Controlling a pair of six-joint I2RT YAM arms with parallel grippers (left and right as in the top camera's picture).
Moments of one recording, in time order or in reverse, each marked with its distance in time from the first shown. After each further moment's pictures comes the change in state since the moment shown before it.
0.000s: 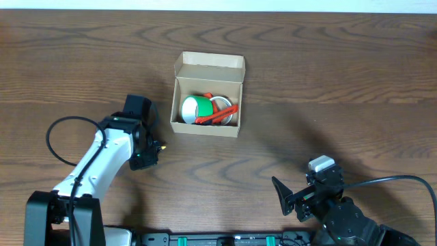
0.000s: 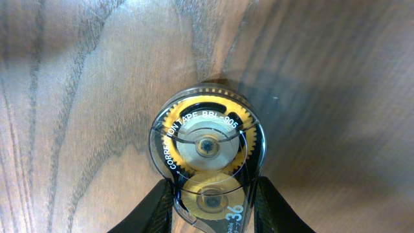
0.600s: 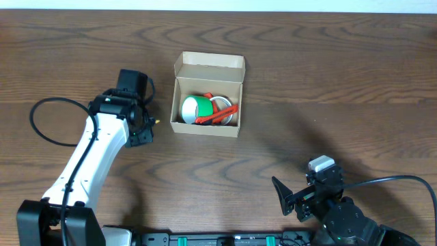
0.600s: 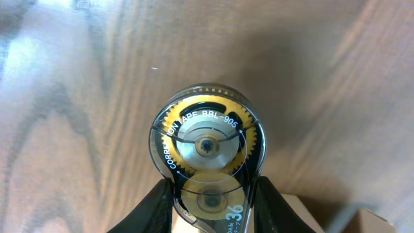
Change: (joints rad) left arm 0.001 0.000 0.246 -0.101 -0.100 0.005; right arm 0.000 0.000 0.000 0.000 0.000 0.000
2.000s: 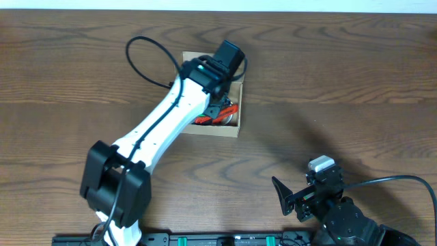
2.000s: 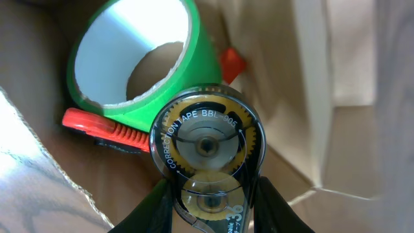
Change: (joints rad) left arm -0.459 0.409 0.571 -0.100 -0.032 0.236; right arm 0.000 0.000 0.000 0.000 0.000 0.000
